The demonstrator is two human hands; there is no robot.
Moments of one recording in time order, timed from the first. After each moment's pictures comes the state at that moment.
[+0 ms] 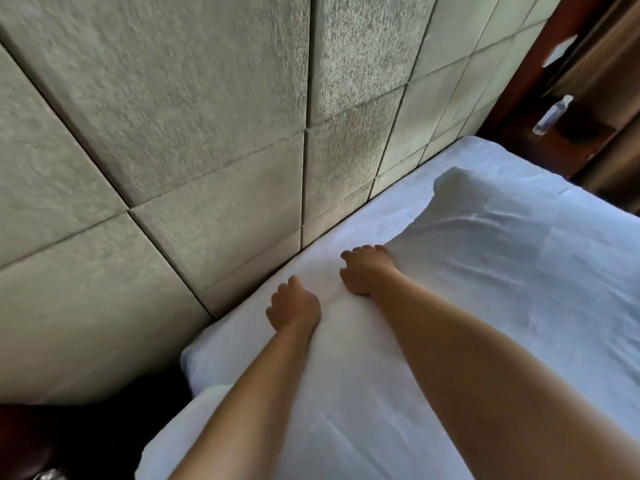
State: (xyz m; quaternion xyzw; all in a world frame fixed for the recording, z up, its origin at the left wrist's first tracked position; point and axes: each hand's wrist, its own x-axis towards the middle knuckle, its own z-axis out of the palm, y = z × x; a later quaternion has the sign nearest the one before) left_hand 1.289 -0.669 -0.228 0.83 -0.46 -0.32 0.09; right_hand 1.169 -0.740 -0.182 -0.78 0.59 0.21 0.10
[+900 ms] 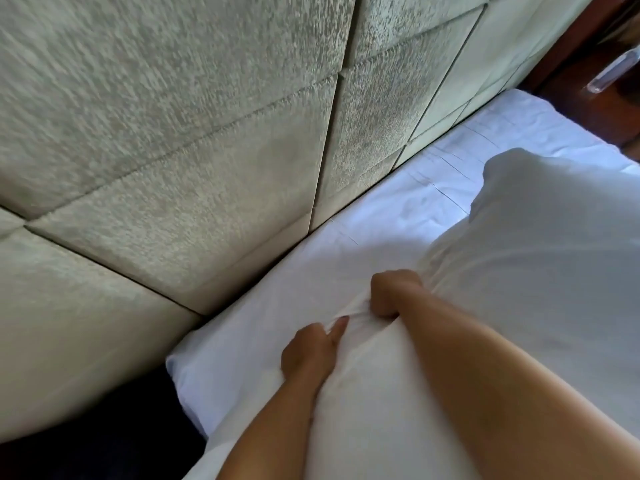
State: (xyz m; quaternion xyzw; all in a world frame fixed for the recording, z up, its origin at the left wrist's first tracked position) left_hand 1.302 -0.680 -0.329 0.77 -0.47 -0.44 -0.01; right_hand 1.175 -0.796 -0.292 -0.71 0.56 0.40 0.14
